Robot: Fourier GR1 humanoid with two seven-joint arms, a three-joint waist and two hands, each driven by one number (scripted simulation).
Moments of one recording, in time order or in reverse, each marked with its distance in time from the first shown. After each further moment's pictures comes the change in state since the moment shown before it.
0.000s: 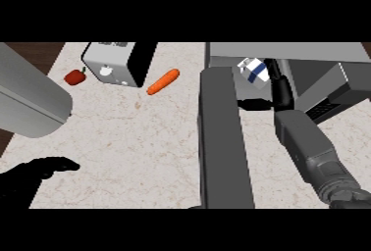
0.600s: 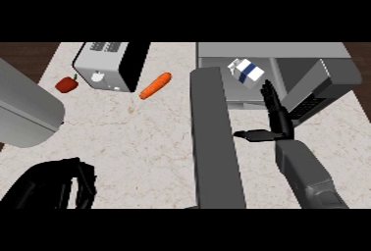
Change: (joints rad) left arm -0.027 -0.013 -0.183 -0.013 -0.044 0.093 0.093; right arm 0.218 0.050 0.012 -0.076 -0.055 0.225 -0.092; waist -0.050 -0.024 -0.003
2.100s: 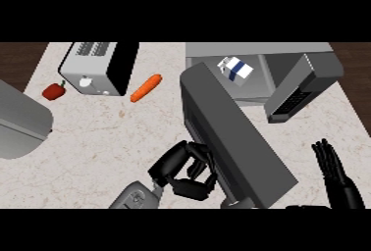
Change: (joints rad) left arm -0.455 0.001 -0.634 0.803 -0.374 0.511 -0.338; right arm 0.815 -0.055 0.189 -0.953 -0.130 0.266 0.110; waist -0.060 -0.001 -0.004
